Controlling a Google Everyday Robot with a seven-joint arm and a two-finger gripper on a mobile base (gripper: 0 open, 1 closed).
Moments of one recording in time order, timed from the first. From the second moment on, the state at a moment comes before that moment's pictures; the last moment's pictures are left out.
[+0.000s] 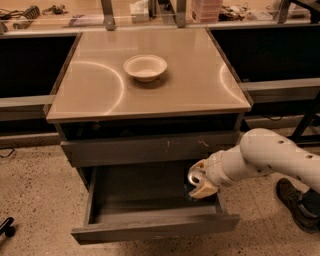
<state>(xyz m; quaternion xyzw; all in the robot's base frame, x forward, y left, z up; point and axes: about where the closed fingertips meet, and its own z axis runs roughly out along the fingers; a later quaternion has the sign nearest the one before) 0.484 -0.118 0.632 -0.66 0.69 0.12 0.27</state>
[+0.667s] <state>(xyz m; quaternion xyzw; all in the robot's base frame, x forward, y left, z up) 0.529 -0.098 0.570 -0.68 0.67 0.11 0.29</state>
